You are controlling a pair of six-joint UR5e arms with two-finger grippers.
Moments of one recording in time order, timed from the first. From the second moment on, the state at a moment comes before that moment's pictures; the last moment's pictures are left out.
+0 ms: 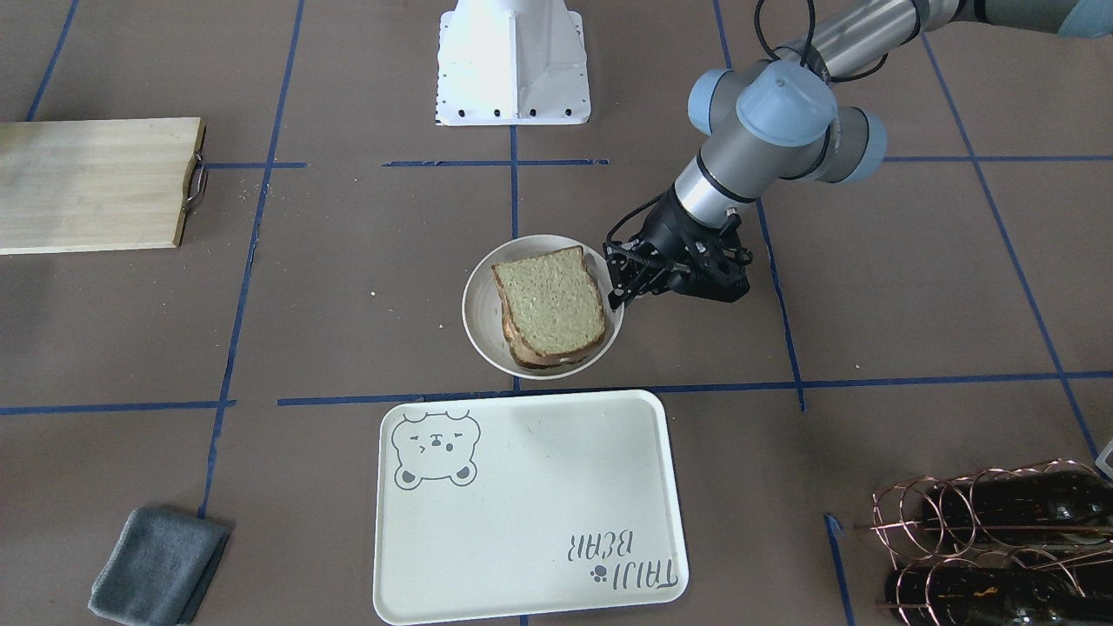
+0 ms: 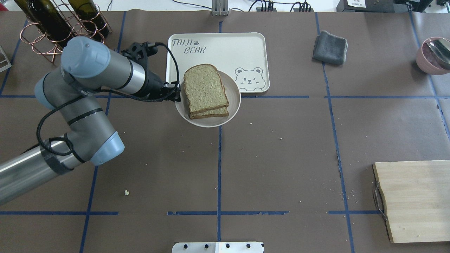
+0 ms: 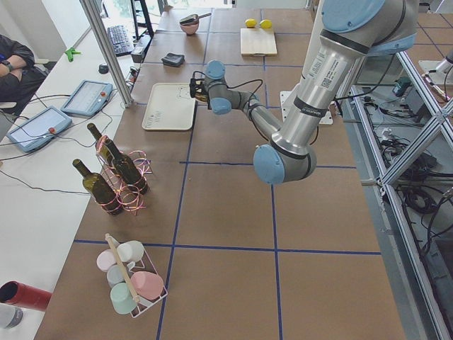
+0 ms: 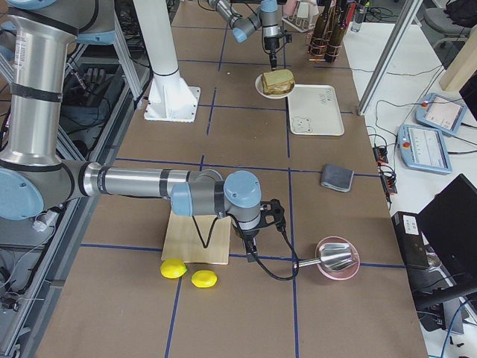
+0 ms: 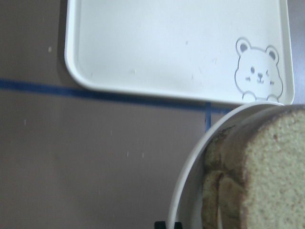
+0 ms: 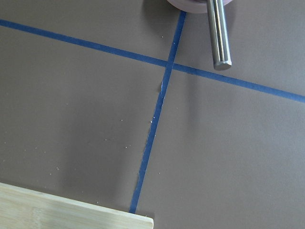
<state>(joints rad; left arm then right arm) -0.76 -2.19 -1.51 -2.18 -2.07 -1.30 1.59 -1.77 1.77 -1.48 2.33 -0.18</state>
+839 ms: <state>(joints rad) -0.83 -2.61 -0.72 -2.46 -2.07 -1.22 1.59 -1.77 1.77 -1.47 2.33 -0.19</state>
